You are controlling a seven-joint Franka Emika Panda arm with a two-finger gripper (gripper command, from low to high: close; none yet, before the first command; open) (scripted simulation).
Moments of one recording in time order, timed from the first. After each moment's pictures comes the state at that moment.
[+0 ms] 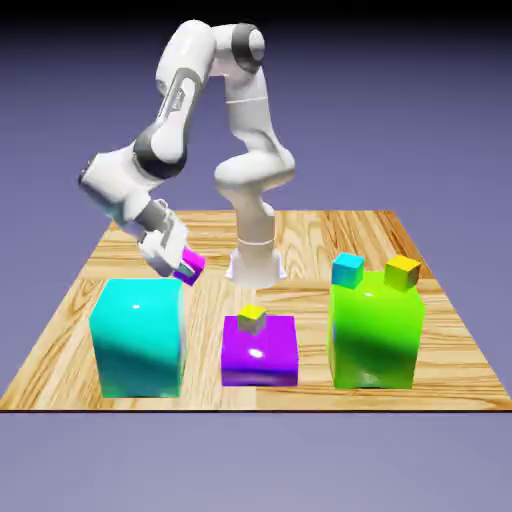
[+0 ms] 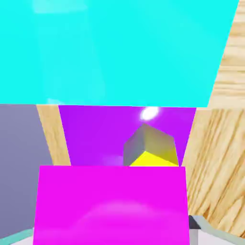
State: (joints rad) arm 0.83 -0.21 -1.26 -2.38 0.61 1.92 1.59
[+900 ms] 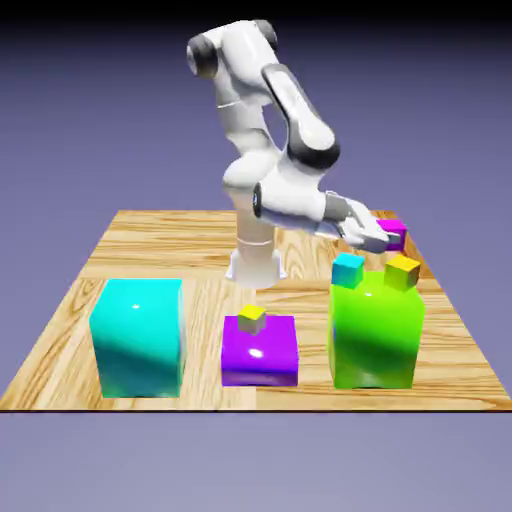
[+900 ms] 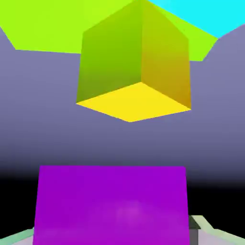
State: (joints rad) arm 1.03 -0.25 -0.73 -2.52 1.43 2.08 1.59
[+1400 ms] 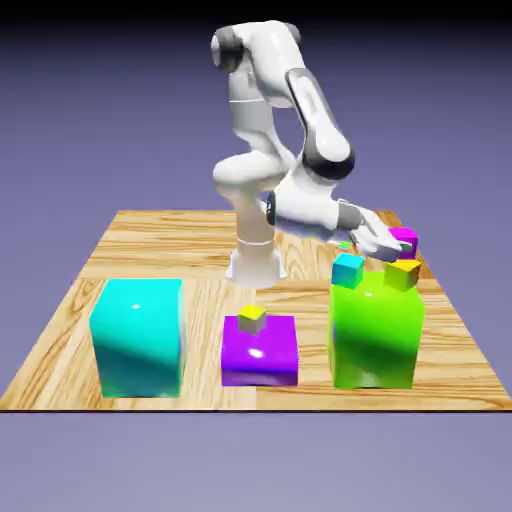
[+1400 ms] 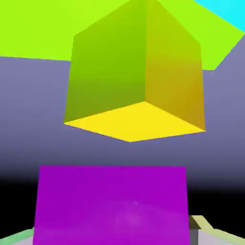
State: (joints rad) arm 0.52 -0.10 -0.18 -2.50 1.58 1.98 1.53
